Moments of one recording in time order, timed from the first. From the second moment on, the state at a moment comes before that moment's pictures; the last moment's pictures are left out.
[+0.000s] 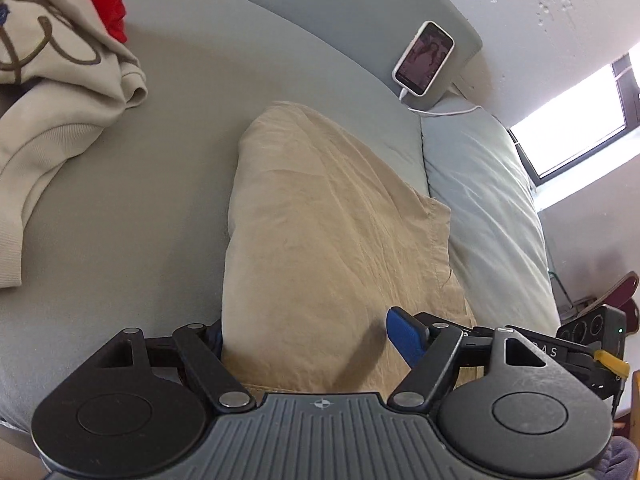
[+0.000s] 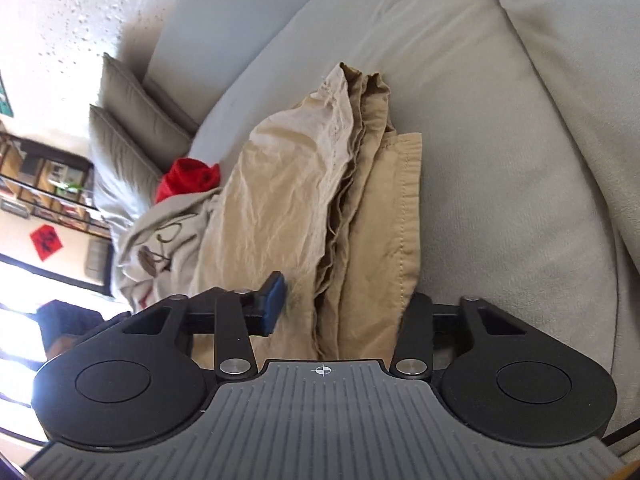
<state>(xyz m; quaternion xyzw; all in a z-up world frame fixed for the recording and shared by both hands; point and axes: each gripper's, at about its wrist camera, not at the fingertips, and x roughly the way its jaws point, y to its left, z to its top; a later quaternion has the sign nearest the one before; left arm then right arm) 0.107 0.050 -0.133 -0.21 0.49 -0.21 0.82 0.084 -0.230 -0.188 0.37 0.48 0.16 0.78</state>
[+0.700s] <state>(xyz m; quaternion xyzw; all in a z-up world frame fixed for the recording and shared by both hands) 0.042 -0.119 -0.026 -0.09 0.45 -0.32 0.83 -0.056 -0.336 -0.045 0.37 0.36 -0.03 0.86</state>
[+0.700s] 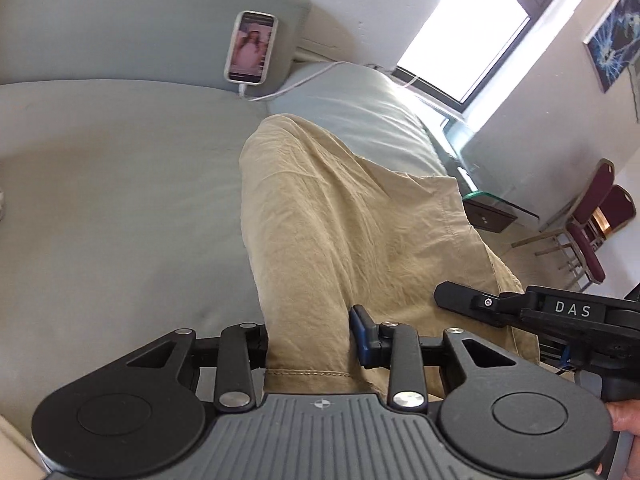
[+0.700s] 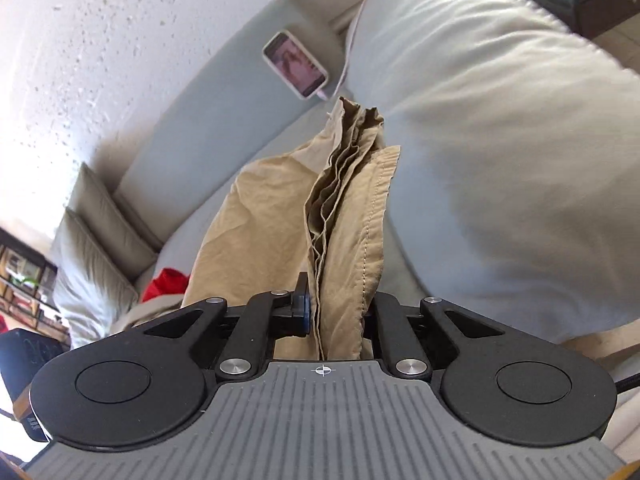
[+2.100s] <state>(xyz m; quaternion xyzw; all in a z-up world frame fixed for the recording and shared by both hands) 0.008 -0.299 -0.055 0.06 0.34 -0.45 0.82 -0.066 -0.475 -0.021 0.23 0.31 -0.13 0.91</state>
